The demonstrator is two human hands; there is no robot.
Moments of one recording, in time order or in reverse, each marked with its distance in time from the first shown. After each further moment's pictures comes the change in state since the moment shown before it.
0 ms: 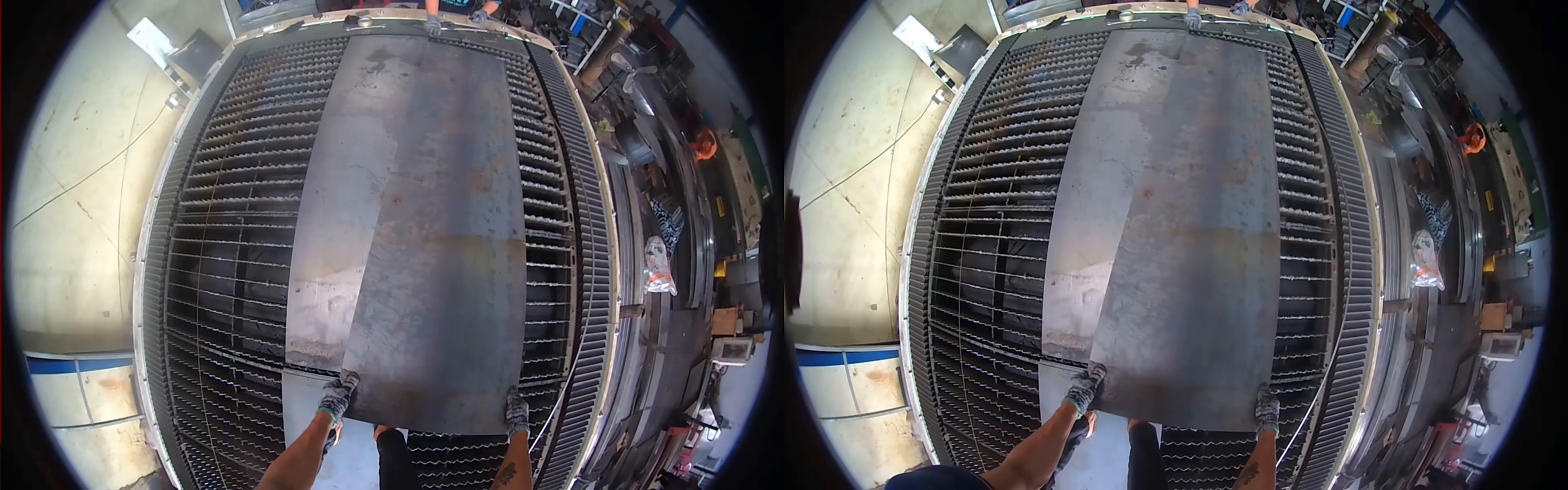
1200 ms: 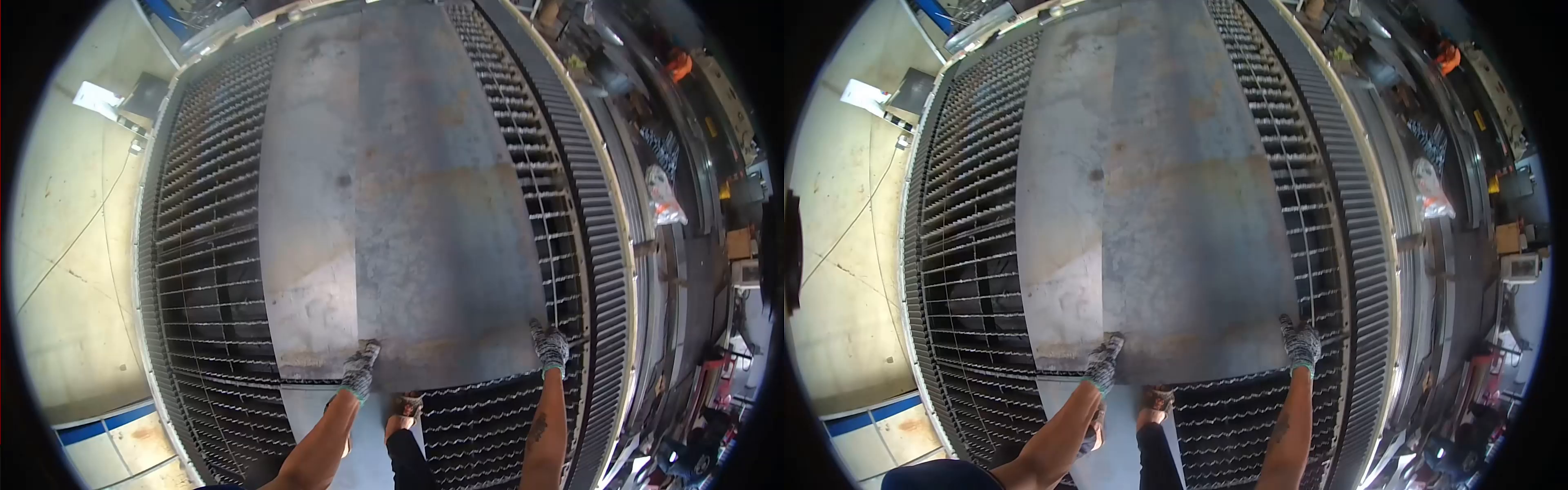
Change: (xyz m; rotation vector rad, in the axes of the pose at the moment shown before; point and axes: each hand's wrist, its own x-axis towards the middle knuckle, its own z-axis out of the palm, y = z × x) left_hand 0.112 0.005 0.123 0.230 -0.104 0.492; right_hand 0.129 -0.003 -0.076 0.128 0.011 0.460
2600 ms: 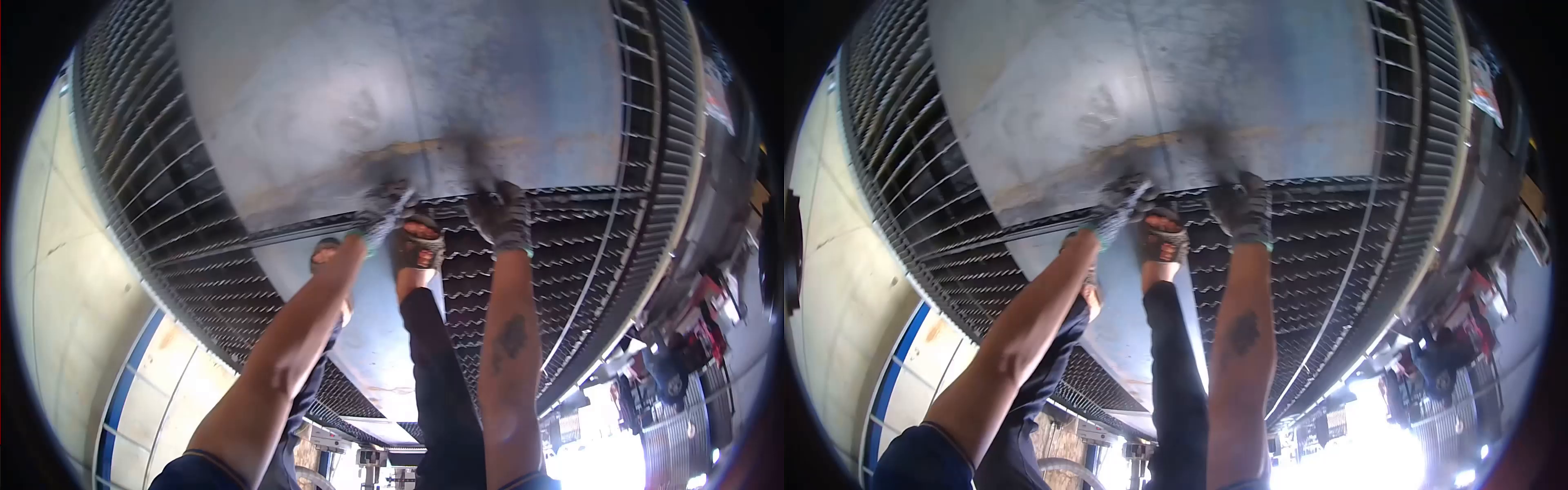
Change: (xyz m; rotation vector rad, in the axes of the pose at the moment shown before) left_hand 0.026 -0.038 0.079 -0.536 -0.464 -0.619; right_hand -0.096 -0.059 0.283 2.081 -0.749 1.048
